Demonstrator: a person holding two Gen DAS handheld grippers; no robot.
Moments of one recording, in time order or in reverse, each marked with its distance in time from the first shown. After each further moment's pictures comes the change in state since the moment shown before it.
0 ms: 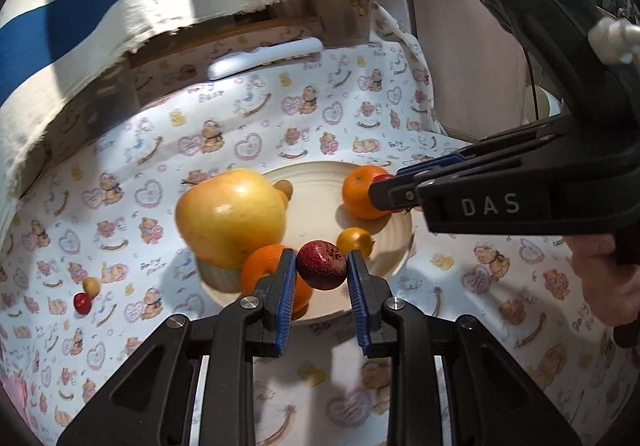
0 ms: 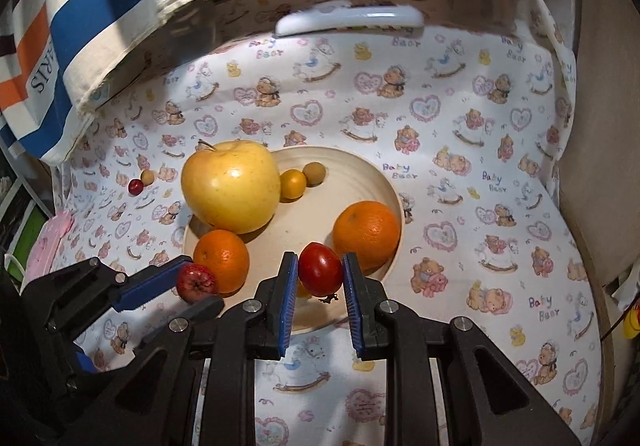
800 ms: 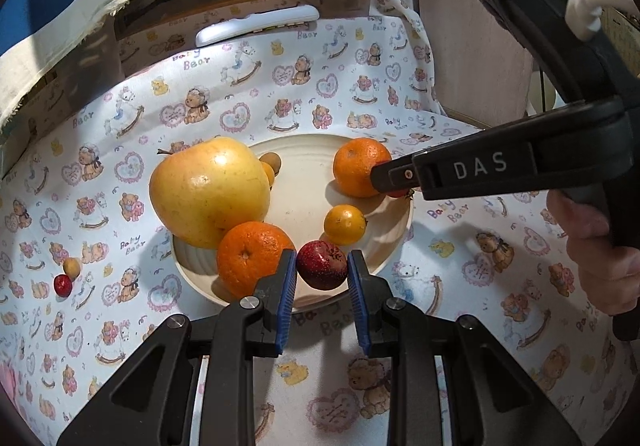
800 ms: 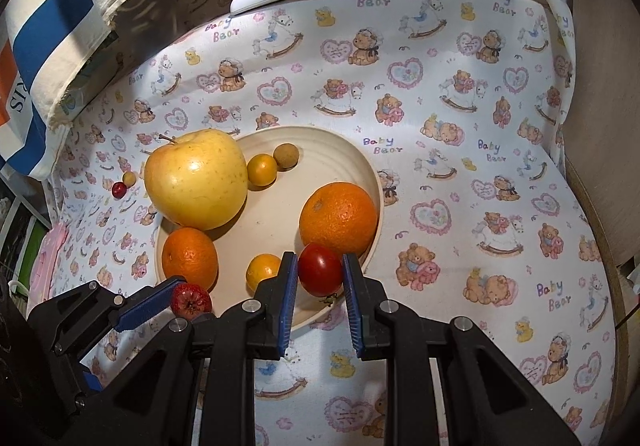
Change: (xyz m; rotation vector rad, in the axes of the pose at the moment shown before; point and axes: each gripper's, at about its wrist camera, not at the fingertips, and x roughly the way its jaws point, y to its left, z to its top) left arm 0.015 0.001 -0.002 -0.023 0.080 -0.024; right arm 0.021 -0.022 0.002 0.064 0.061 -0.003
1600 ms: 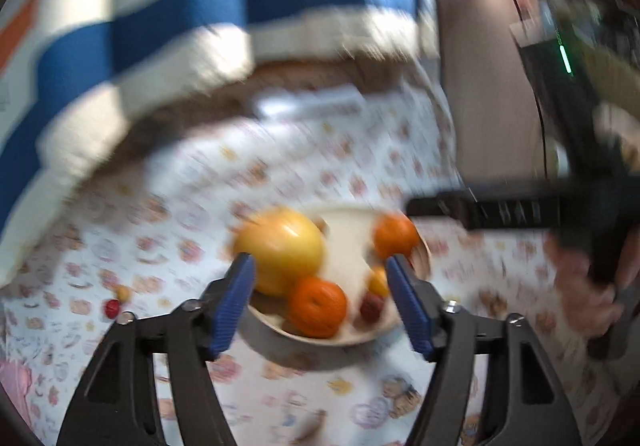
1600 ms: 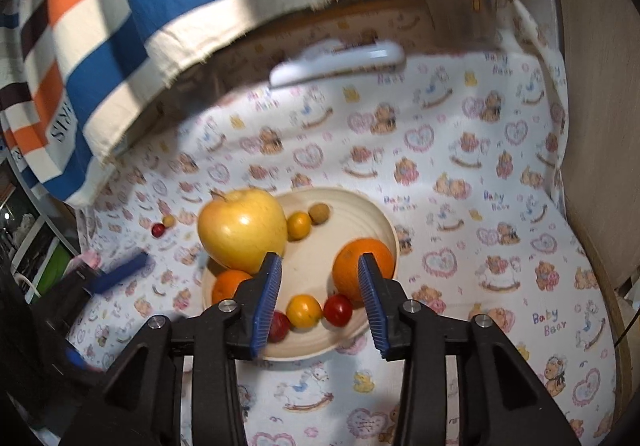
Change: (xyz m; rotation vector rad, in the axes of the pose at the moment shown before) left arm -0.071 0.036 0.015 -0.087 -0.220 0.078; right arm -0.054 0.010 0.004 -0.015 -0.232 0.094
